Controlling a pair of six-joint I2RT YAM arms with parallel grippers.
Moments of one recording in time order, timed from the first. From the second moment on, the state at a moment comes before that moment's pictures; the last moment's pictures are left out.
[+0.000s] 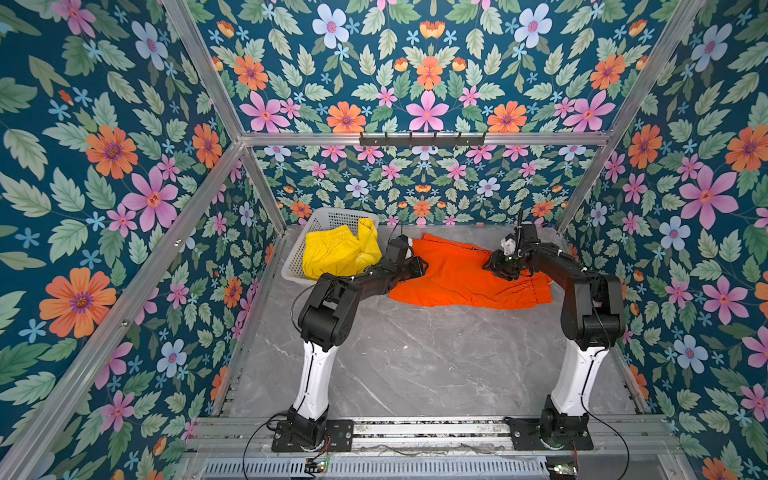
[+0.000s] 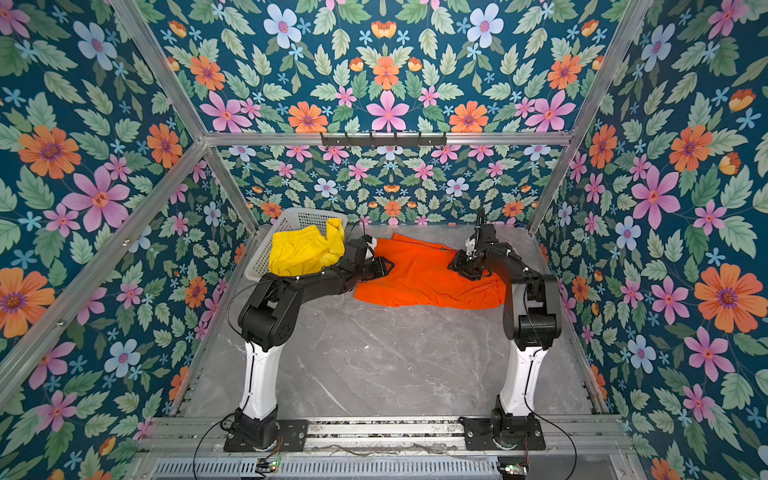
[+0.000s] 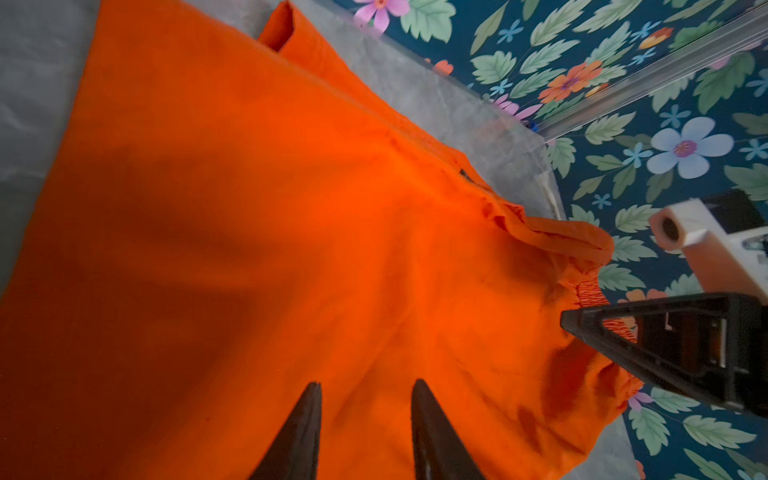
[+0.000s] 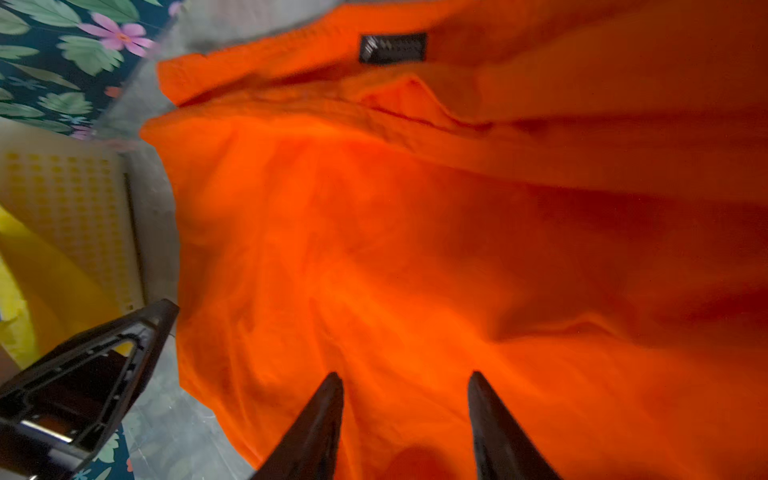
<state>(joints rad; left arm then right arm) -0.52 2.16 1.41 0.16 0.28 -0.65 0.02 2.02 1.48 -0.56 -0.41 0.42</state>
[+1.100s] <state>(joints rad) -0.73 1.52 0.90 -0.06 0.09 -0.51 -0.04 1.30 0.91 -0.57 -0.45 0.58</state>
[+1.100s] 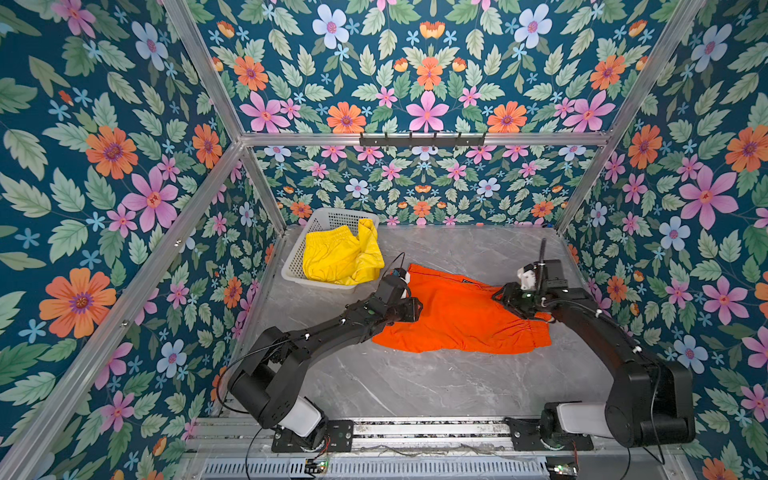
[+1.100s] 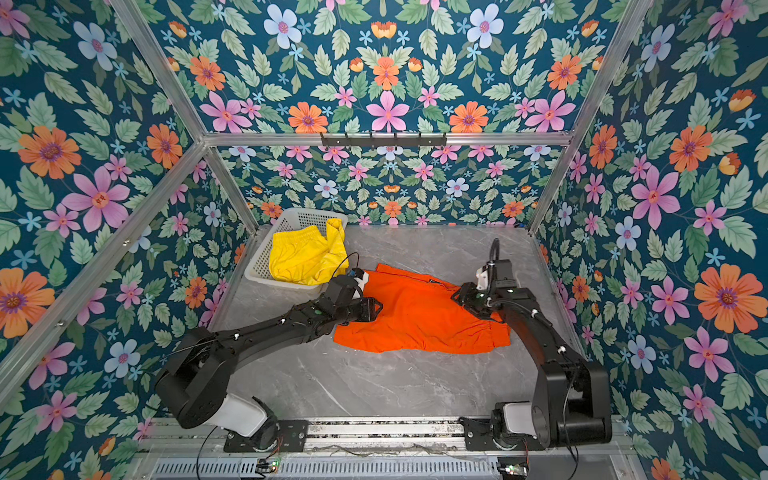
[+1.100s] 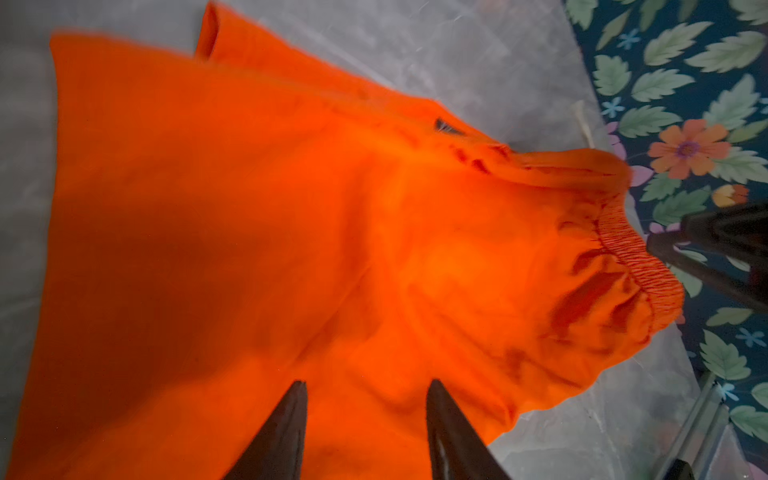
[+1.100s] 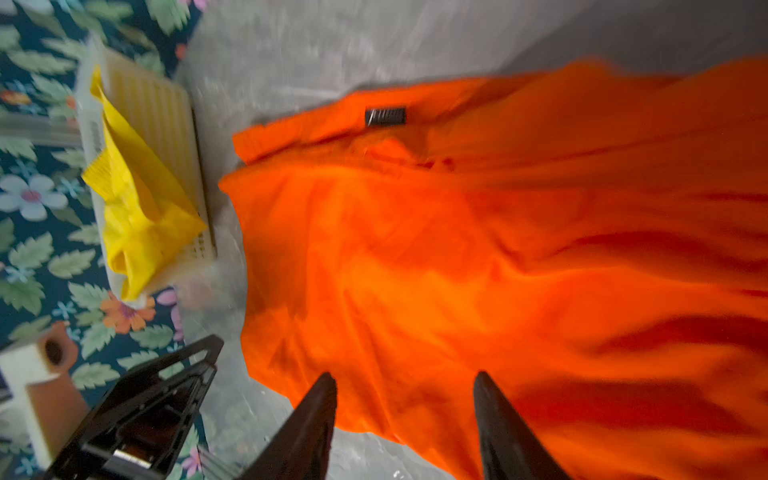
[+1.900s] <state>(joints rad) -0.88 2.01 1.35 0.12 0.35 -0.22 -0.71 1.51 0.83 -0.66 -0.69 0.51</state>
